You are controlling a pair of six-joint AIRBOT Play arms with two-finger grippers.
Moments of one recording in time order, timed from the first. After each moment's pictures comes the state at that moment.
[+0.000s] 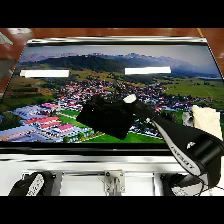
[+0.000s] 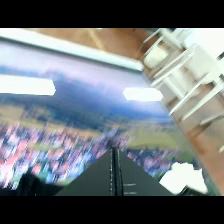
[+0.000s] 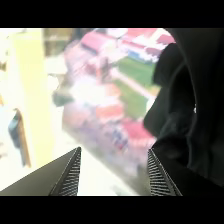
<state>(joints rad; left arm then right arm) 0.39 -0.76 1.18 0.39 -1.17 -1.13 0.57 -1.66 1.21 -0.19 0.66 1.28</state>
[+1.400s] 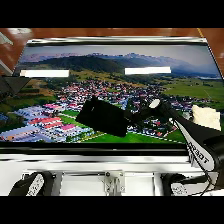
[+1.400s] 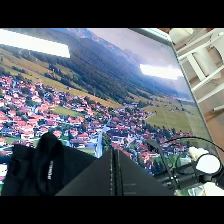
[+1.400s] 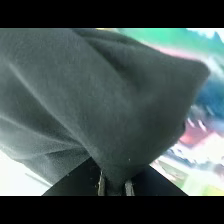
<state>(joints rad) 0.39 -0.76 1.03 0.44 -1.16 -1.11 0.27 -1.60 0.95 -0.72 0.93 1.49</state>
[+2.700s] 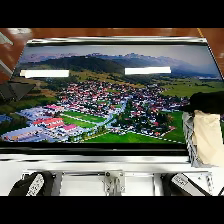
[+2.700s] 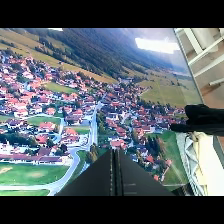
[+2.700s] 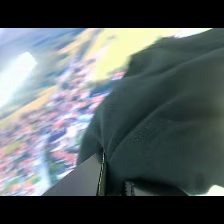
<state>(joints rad) 0.39 -0.76 1.03 0.46 -1.26 -1.11 -0.91 -1.19 1.44 -0.96 1.41 1.41</state>
